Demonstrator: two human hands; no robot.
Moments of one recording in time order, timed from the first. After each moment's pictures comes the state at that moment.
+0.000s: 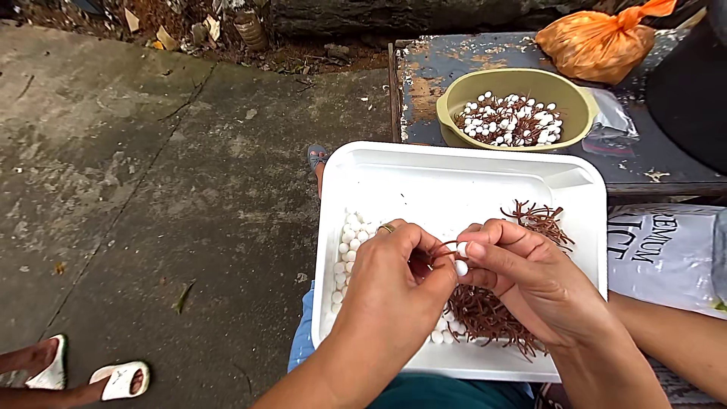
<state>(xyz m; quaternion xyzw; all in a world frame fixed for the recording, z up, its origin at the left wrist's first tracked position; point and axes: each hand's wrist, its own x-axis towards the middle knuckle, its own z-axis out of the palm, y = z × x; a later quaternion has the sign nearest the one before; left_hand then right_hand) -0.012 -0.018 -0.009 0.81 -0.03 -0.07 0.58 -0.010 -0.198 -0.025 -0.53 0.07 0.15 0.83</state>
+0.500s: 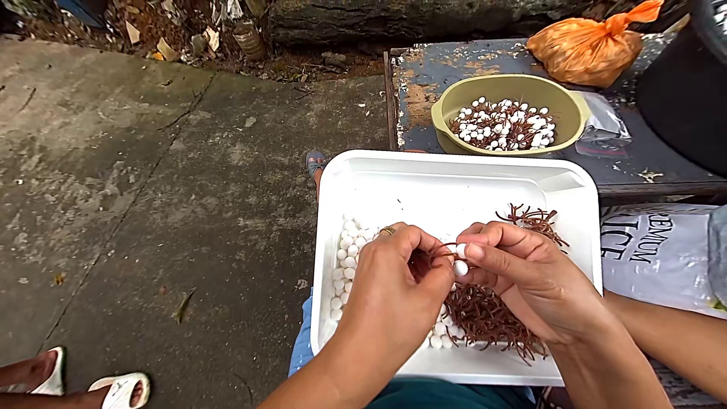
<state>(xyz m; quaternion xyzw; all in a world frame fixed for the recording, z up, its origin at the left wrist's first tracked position) -0.007 -0.022 -0.009 0.80 -0.03 -0.09 0.60 -0.008 -0.202 -0.026 -0.54 0.07 0.14 0.82</state>
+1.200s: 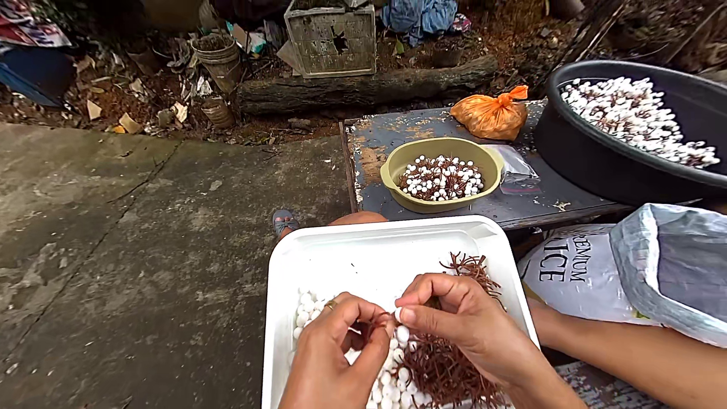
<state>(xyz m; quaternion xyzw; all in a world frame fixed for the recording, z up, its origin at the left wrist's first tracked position) -0.005 -0.010 -0.012 0.78 -0.07 -0.10 0.61 0.002 -0.205 -0.026 -0.60 0.00 0.14 0.79</state>
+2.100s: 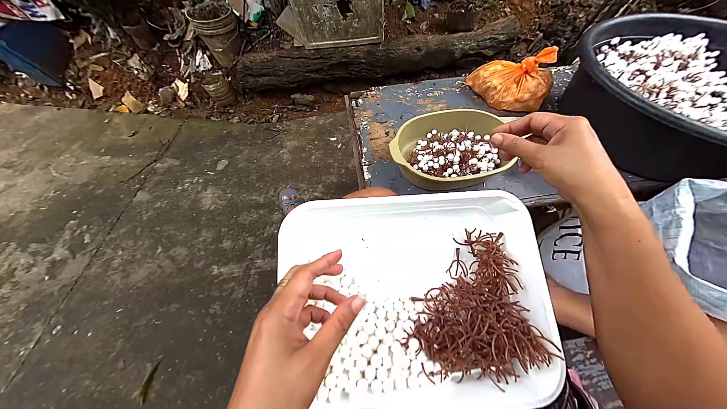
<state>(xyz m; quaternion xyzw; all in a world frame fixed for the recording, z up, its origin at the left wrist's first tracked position) -0.004 0.031 -0.021 0.82 -0.04 -0.05 0.57 0.122 -0.322 -0.002 -0.91 0.06 -0.09 0.39</state>
